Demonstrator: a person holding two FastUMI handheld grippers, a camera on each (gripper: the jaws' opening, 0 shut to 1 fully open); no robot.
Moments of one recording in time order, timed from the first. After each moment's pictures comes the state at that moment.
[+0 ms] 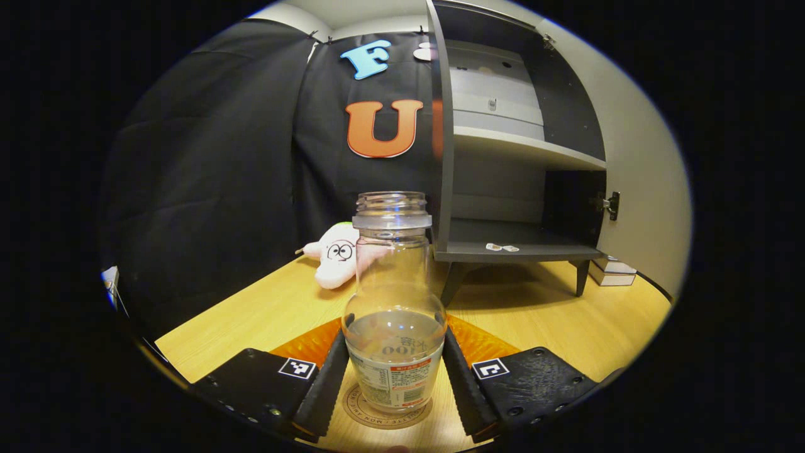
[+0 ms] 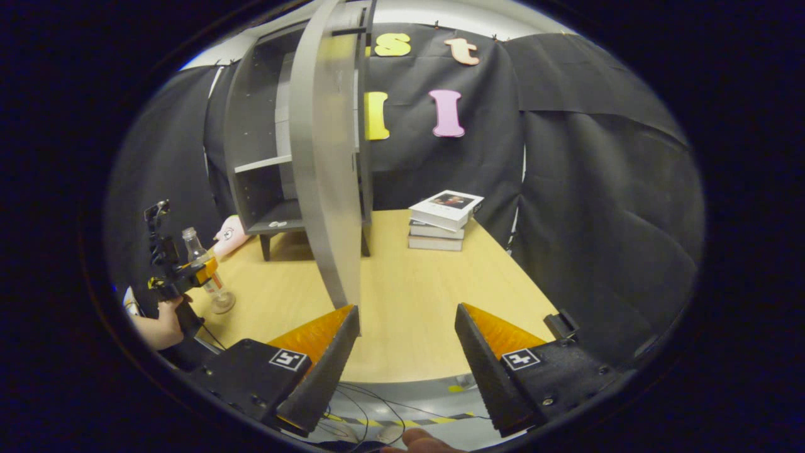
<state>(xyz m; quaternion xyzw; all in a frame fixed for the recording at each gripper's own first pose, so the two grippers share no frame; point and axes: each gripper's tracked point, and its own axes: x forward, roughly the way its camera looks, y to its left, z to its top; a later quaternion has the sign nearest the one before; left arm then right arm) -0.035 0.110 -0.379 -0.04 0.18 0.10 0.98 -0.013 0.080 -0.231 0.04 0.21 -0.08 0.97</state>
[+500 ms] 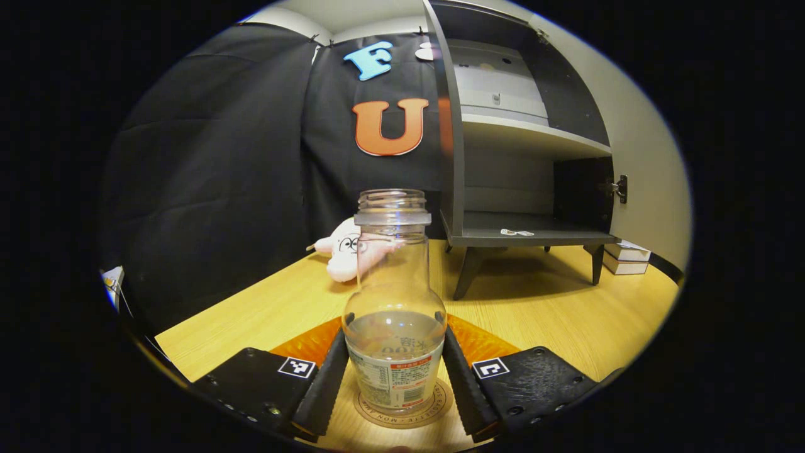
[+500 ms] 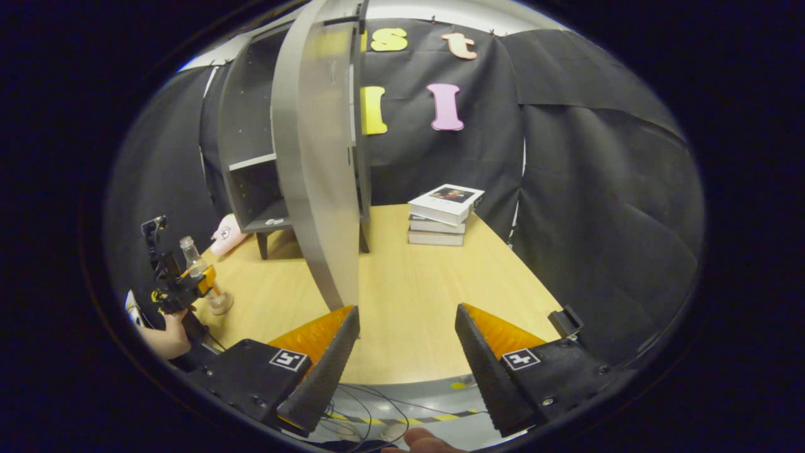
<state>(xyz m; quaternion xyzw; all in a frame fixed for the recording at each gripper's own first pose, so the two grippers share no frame) -0.039 0.118 -0.398 -0.01 0.16 0.12 0.98 -0.001 0.081 -0.239 0.04 0.23 -0.08 0.97</state>
